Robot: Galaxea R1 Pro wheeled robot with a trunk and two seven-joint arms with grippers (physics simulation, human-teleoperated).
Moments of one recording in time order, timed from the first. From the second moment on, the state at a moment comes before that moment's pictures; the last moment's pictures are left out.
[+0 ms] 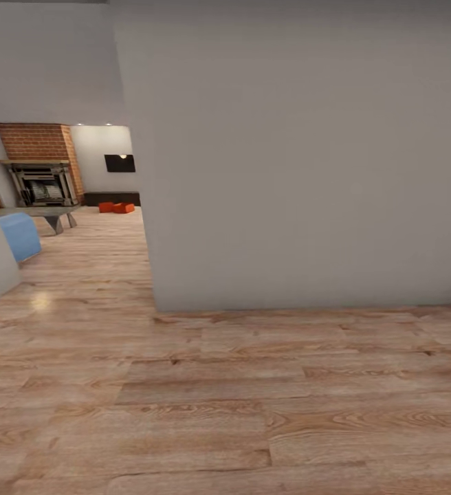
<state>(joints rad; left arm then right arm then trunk) 0.00 0.00 0.01 -0.09 0.18 -0.01 0.01 -0.15 -0.05 0.42 0.02 -0.08 -0.13 0.02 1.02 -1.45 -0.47</state>
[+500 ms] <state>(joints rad) 0.00 0.00 0.01 -0.09 0.18 -0.01 0.01 -0.15 -0.05 0.42 0.02 -0.09 -0.13 0.02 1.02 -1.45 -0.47</state>
